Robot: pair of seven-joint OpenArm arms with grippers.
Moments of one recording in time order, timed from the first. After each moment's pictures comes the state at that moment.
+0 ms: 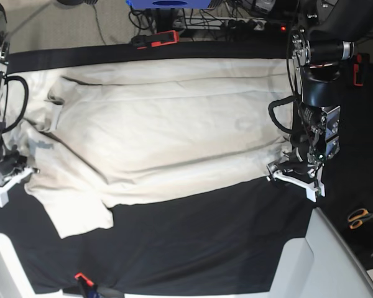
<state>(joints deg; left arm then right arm) -19.5 -13.7 -10.2 40.1 -22.4 -6.6 22.9 21.0 23.4 8.8 37.7 18.6 22.8 -24.6</state>
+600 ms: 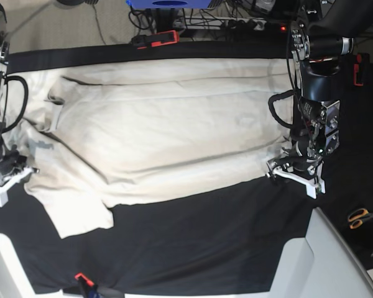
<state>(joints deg) -17.5 -13.8 -10.1 40.8 -22.7 -7.4 20.8 21.0 23.4 8.8 37.7 18.6 22.8 -24.6</state>
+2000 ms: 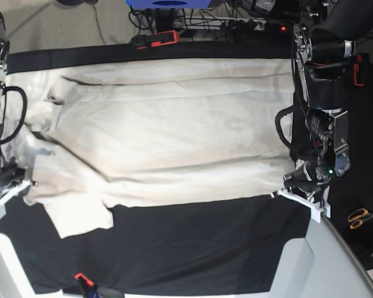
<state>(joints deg) -19.2 -14.7 -9.8 55.2 -22.1 -6.5 32.1 24.3 23.4 8.8 37.8 18.4 22.8 -23.8</state>
